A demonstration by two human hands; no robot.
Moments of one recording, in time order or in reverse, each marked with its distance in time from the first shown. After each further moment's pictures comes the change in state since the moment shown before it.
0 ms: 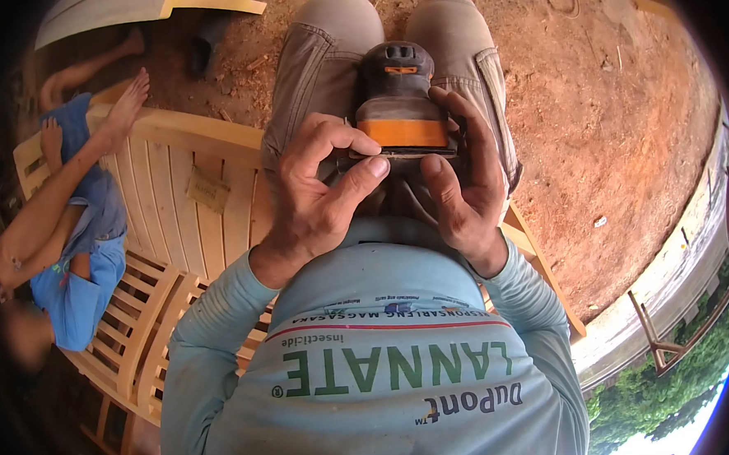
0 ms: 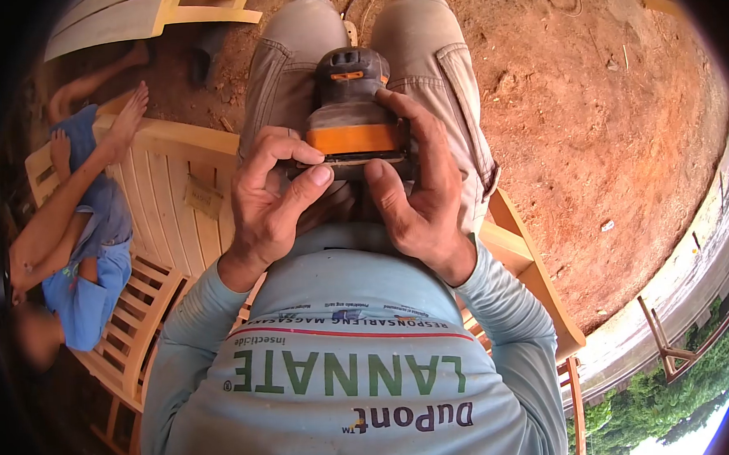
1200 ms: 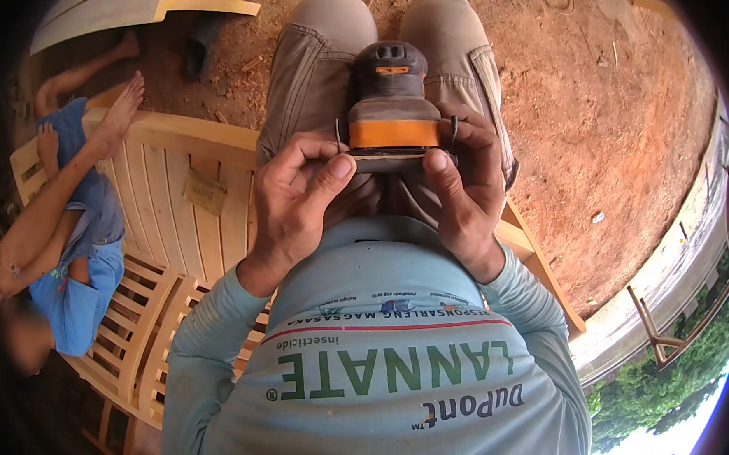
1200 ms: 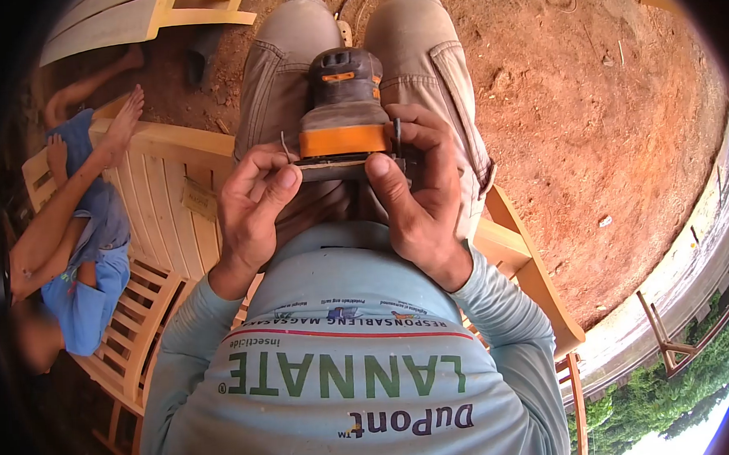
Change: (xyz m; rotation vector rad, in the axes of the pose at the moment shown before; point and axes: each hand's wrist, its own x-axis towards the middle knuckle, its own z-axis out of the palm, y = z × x) left_hand -0.022 0.000 -0.010 -0.346 0.053 -0.331; right_hand -0.014 0.003 0.012 0.171 0.168 0.063
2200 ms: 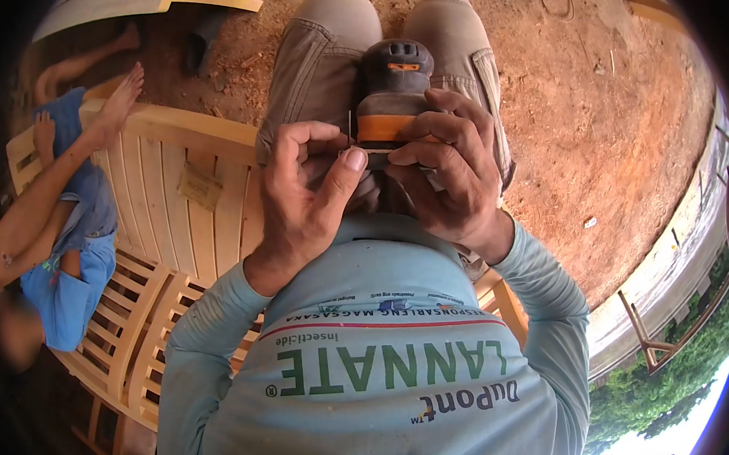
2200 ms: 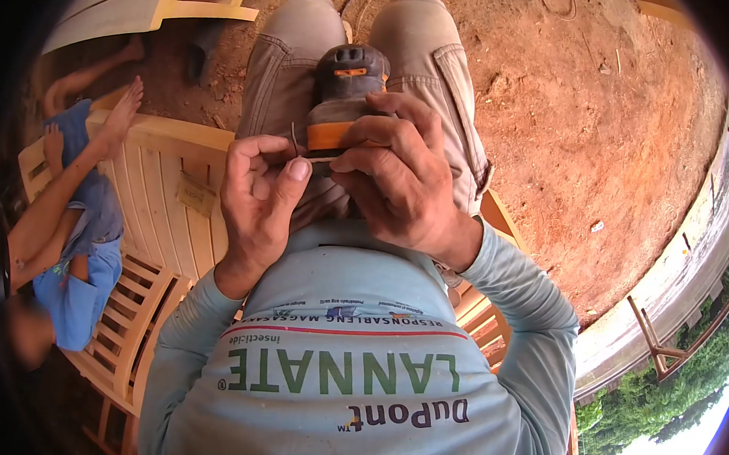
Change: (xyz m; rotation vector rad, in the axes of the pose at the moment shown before) left_hand -0.003 0.000 0.021 0.041 0.143 0.160; right_hand 0.044 -0.019 -0.001 -0.614 -0.258 -0.644
